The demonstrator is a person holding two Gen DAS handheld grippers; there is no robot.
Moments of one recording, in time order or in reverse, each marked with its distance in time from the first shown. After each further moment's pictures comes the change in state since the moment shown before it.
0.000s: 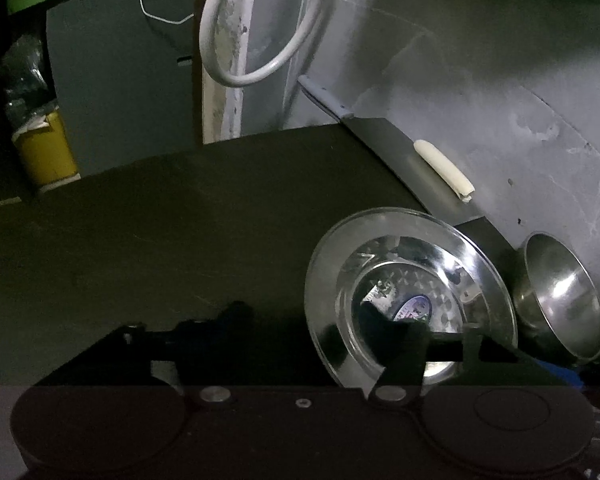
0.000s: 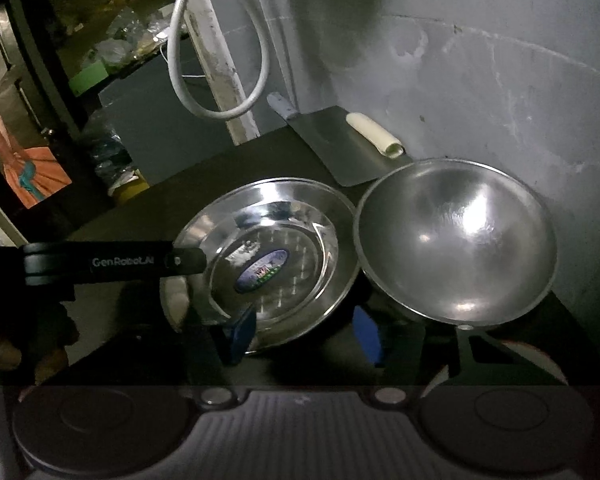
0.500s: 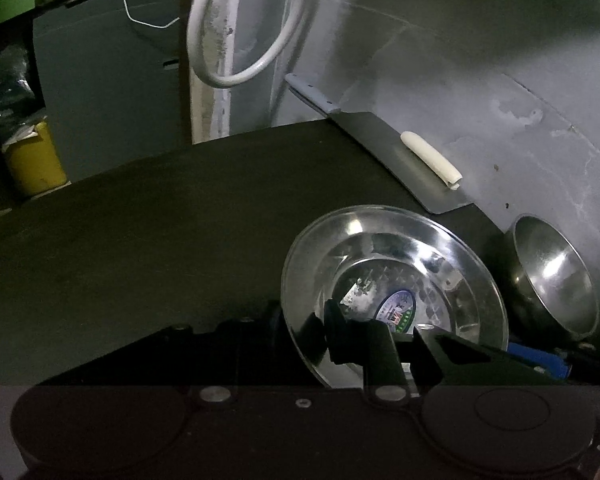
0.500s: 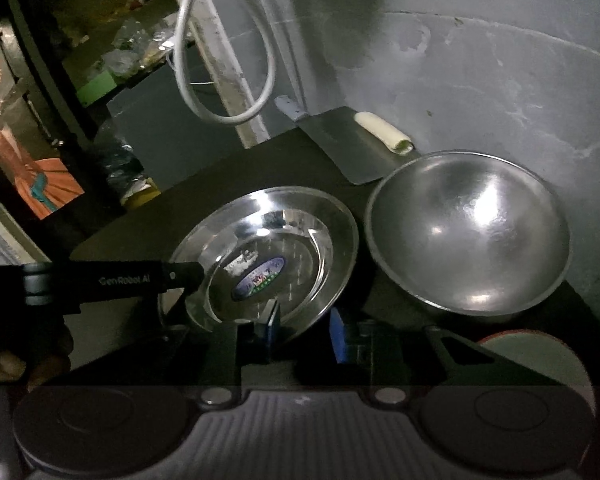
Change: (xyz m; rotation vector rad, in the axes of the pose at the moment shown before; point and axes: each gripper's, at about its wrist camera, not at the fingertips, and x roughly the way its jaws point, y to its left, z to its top) left arm -0.012 0.000 -0.007 0.051 -0.009 -0.017; right arm -0.007 0.001 -0.004 0.013 -0.035 0.071
